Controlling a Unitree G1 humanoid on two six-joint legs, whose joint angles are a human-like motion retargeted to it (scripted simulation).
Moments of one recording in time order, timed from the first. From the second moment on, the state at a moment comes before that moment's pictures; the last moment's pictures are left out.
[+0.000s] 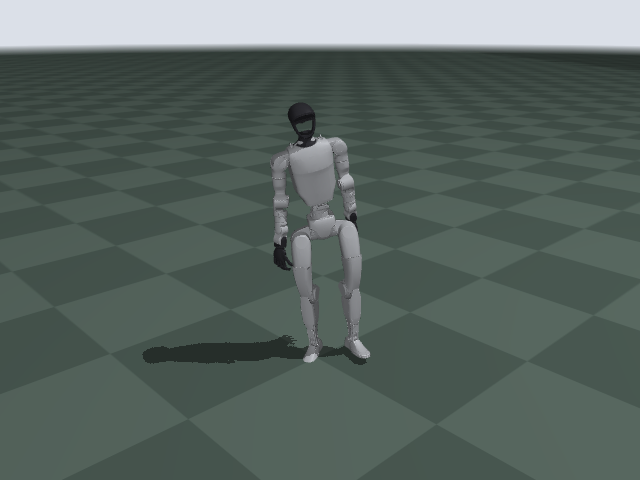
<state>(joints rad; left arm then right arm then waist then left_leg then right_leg) -0.01 0.02 0.05 1.66 -0.15 0.22 0.08 -0.02 -0.17 -0.28 1.39 -0.86 0.17 0.10 0.13 0.05 0.01 -0.11 -0.01 0.34 0.04 -0.07 -0.05 0.00 -0.12 -0.47 -0.03 0.03 -0.06</state>
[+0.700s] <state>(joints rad) -0.04 0.05 0.07 1.53 -0.17 0.20 0.06 0.02 -0.13 -0.21 1.51 -0.91 0.19 0.08 0.15 -0.03 -0.04 -0.08 0.00 0.37 0.04 -0.11 -0.03 -0.01 -0.10 -0.40 -0.03 0.04 -0.04</state>
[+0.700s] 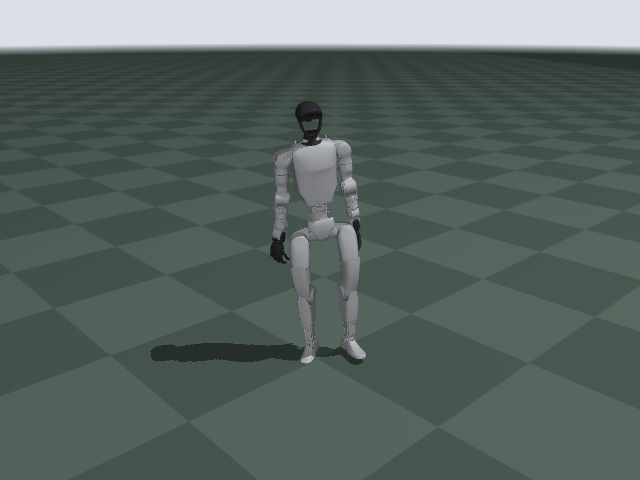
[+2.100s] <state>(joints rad) -0.19 0.05 0.07 1.67 -0.24 0.19 0.14 -0.08 -0.07 -0.12 1.47 -0.87 0.08 -0.06 0.15 -0.02 -0.05 -0.02 0.04 0.43 0.02 -0.13 -0.04 0.00 -0.05 -0.35 -0.02 0.03 -0.06</state>
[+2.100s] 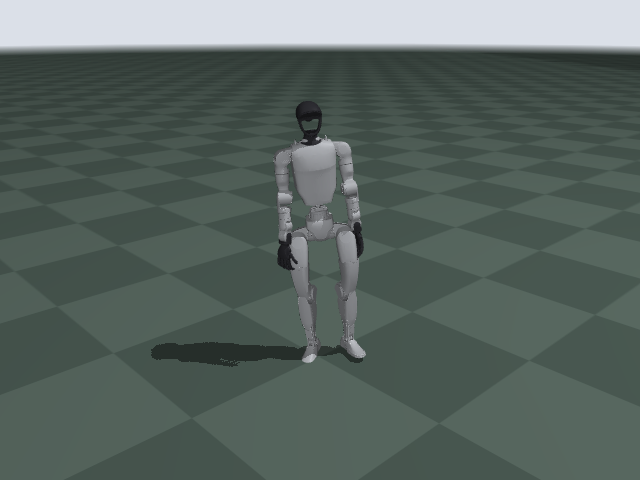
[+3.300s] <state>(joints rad) -0.62 -0.07 -0.04 1.43 -0.21 0.05 0.14 0.17 -0.16 -0.23 1.70 -0.83 0.40 -0.03 0.04 -0.02 -0.08 -0.03 0.05 0.42 0.04 -0.13 -0.04 -0.04 -0.05 -0.36 -0.01 0.06 -0.08</state>
